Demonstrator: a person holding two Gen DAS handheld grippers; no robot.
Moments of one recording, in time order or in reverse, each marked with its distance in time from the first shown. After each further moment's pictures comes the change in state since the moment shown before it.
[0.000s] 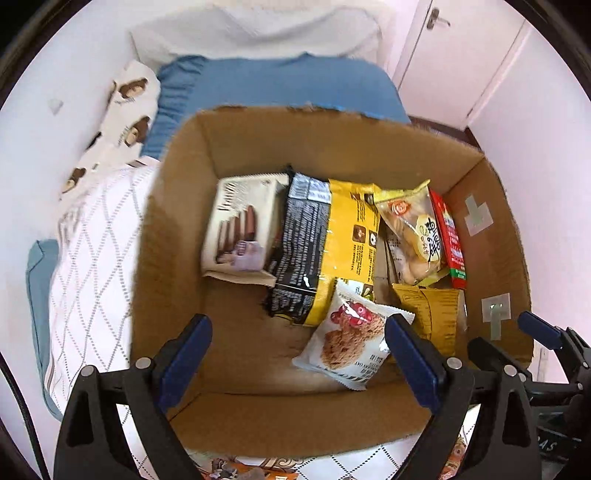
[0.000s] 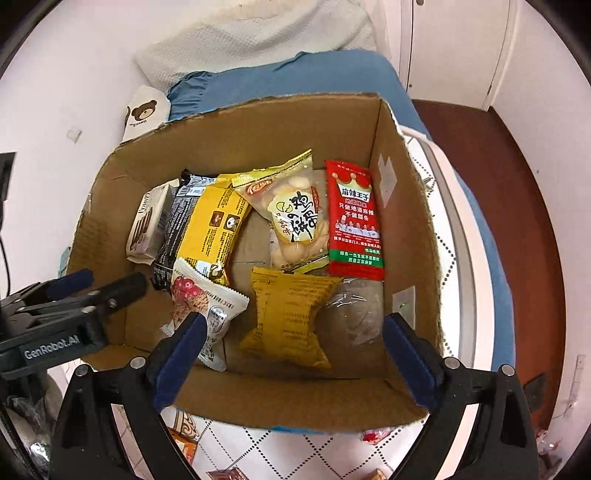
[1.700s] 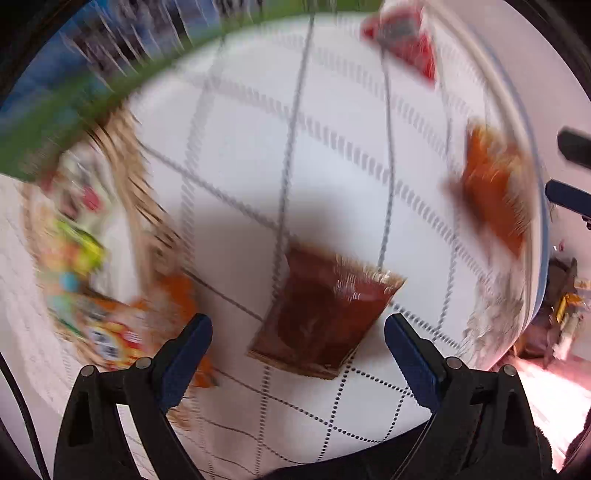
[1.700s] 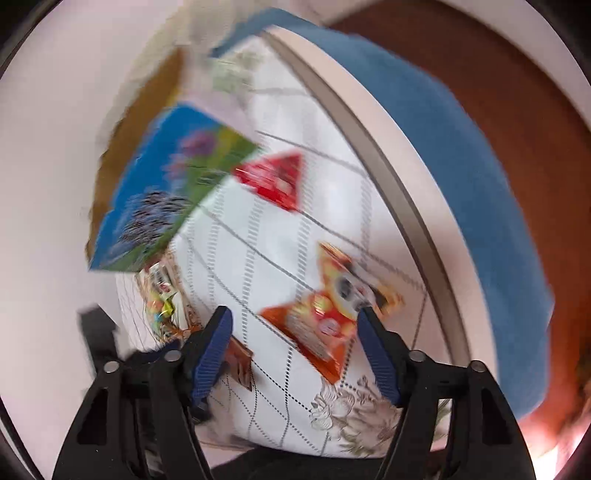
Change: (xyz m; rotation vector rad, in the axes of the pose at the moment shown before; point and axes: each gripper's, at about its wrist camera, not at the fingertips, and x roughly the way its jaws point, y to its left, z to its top) left arm 0.078 -0.079 -0.234 0.455 0.393 -0.057; right arm -0.016 -0.143 -0.258 0.627 0.140 0.304
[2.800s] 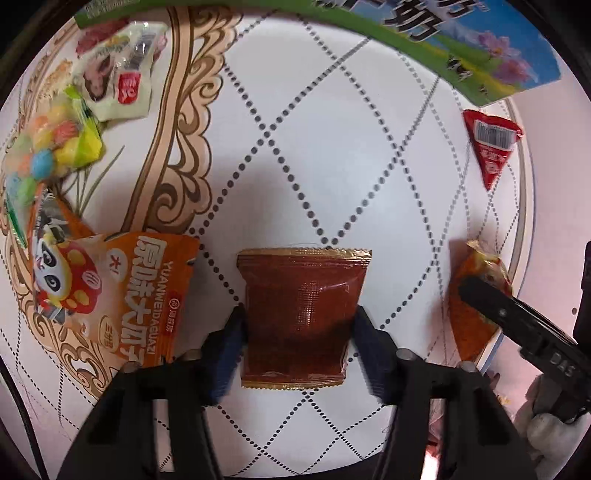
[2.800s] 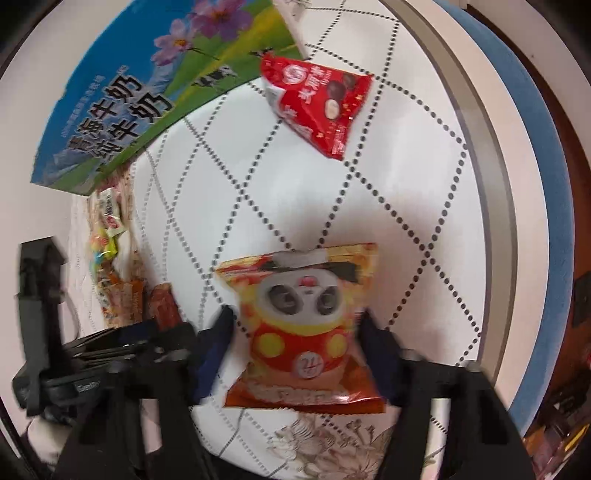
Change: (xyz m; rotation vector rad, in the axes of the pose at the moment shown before) left arm 0.009 0.013 0.002 -0.458 -0.086 -0.238; right arm 0.082 0.050 -0.007 -0.403 0.073 -0.214
